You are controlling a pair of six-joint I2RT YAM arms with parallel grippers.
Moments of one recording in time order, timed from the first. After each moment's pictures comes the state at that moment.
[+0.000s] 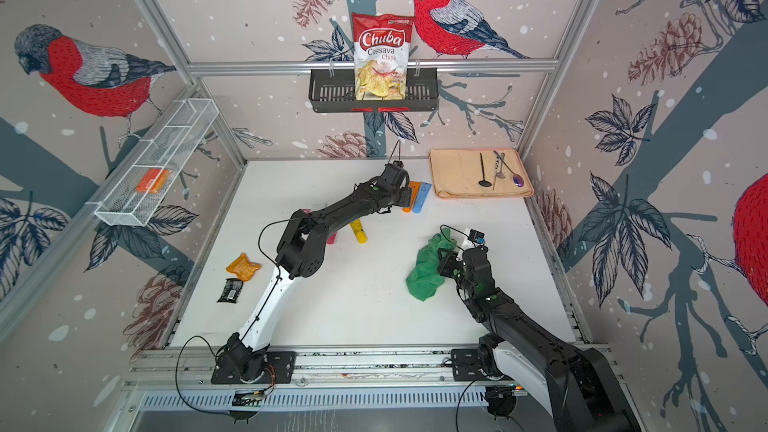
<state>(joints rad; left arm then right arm) -0.69 2.52 2.16 -0.43 -0.10 -0.36 0.38 0.94 0.17 0.31 -0.09 0.60</state>
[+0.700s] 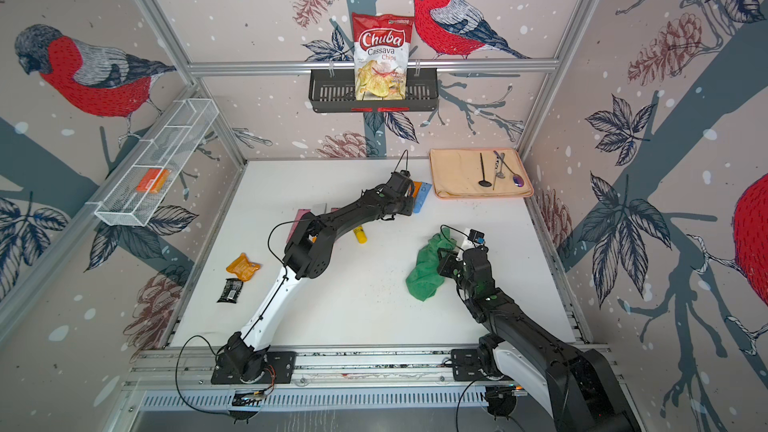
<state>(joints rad) -0.71 2.58 2.18 -0.44 -0.09 -0.32 0.38 0.94 0.17 0.31 -0.09 0.60</state>
